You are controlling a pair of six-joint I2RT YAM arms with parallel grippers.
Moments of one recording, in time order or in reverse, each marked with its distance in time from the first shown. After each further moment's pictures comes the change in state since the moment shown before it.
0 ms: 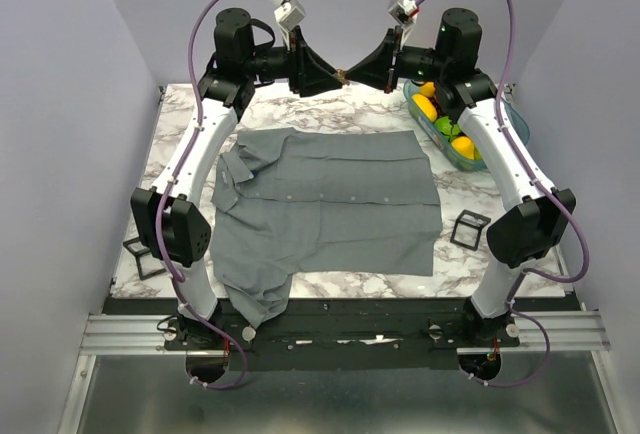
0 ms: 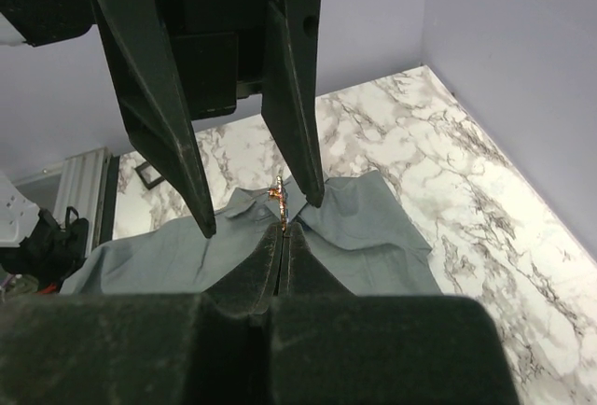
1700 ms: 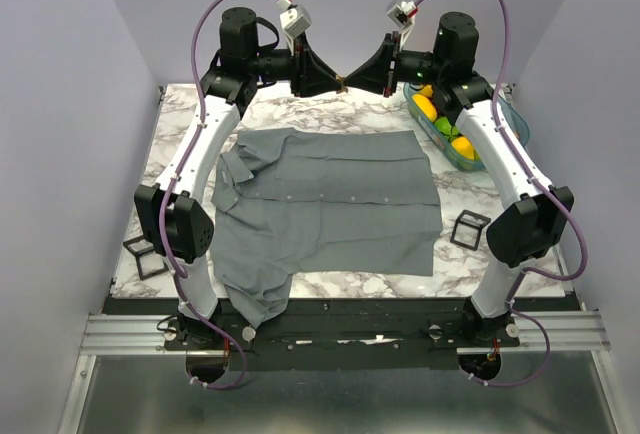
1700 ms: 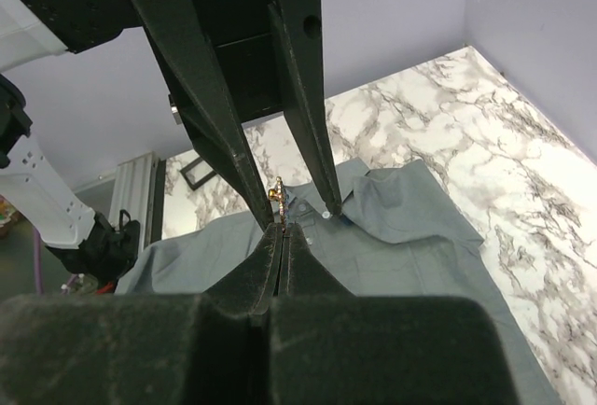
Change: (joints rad) left arm -0.006 0.036 0.045 -0.117 0.023 0.189; right arm -0.004 0.004 -0.040 0.046 -0.052 0.132
